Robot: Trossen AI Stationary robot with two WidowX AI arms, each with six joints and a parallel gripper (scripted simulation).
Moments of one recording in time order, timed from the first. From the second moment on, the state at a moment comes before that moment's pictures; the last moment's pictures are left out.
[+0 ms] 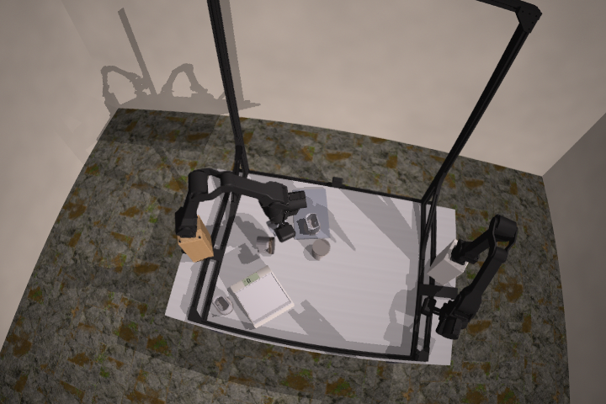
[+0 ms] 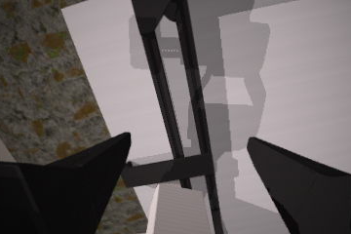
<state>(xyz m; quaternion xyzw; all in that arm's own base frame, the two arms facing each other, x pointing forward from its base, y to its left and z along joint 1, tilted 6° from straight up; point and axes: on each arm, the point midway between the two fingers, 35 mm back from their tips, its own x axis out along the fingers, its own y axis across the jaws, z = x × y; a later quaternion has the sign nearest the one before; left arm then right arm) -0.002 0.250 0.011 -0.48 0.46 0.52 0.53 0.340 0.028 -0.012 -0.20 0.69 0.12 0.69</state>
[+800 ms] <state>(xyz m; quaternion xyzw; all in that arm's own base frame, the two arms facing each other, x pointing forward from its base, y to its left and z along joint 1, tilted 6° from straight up) -0.002 0.250 0.011 -0.48 0.46 0.52 0.53 0.392 0.120 -0.020 -0.20 0.69 0.12 0.69</state>
